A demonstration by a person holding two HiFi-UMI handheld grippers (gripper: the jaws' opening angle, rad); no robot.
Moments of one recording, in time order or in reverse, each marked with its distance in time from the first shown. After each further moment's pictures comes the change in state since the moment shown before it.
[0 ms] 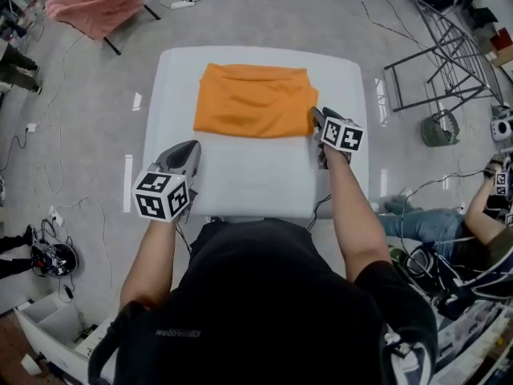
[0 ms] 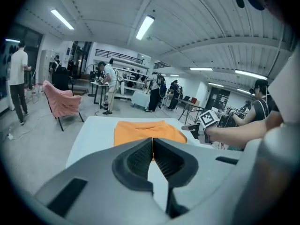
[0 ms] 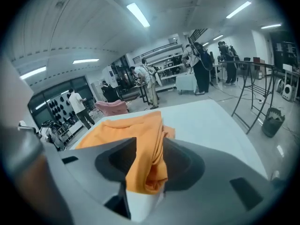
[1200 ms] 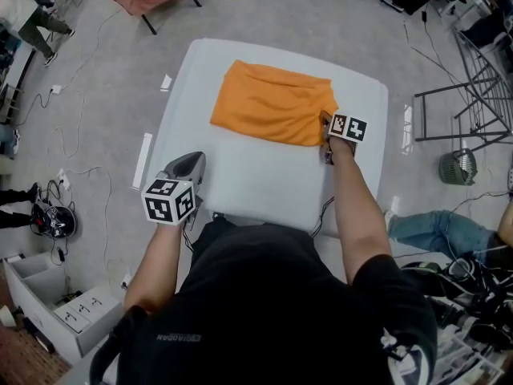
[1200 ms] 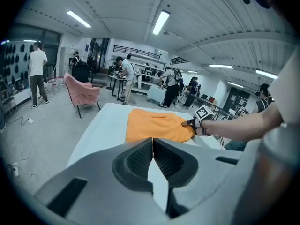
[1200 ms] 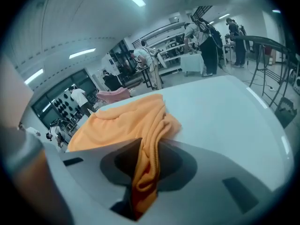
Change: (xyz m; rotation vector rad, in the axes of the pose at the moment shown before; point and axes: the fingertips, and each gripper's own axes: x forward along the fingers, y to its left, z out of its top) left arm -0.019 0.016 -0.054 -0.128 0.057 0.198; right arm 0.100 -0.003 -0.021 0.025 0.209 0.088
